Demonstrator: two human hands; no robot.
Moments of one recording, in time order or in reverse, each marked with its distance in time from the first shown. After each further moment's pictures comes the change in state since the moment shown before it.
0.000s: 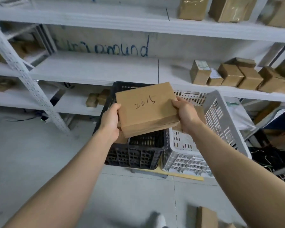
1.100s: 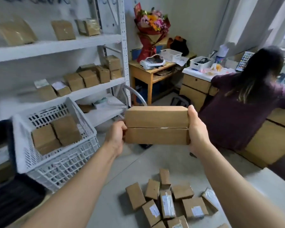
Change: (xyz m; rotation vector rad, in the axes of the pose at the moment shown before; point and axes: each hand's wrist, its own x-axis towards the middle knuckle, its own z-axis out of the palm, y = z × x) left_hand -0.377 -0.243 0.344 0.394 -0.852 0.008; right_hand -0.441 0.029 -0.446 0.246 1.099 0.071
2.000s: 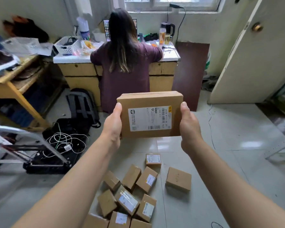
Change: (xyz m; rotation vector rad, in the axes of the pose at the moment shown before) left_hand 0.023 -0.101 0.299 0.304 -0.781 -0.159; right_hand 0.026 0.065 -0.218 0.178 0.797 -0.096
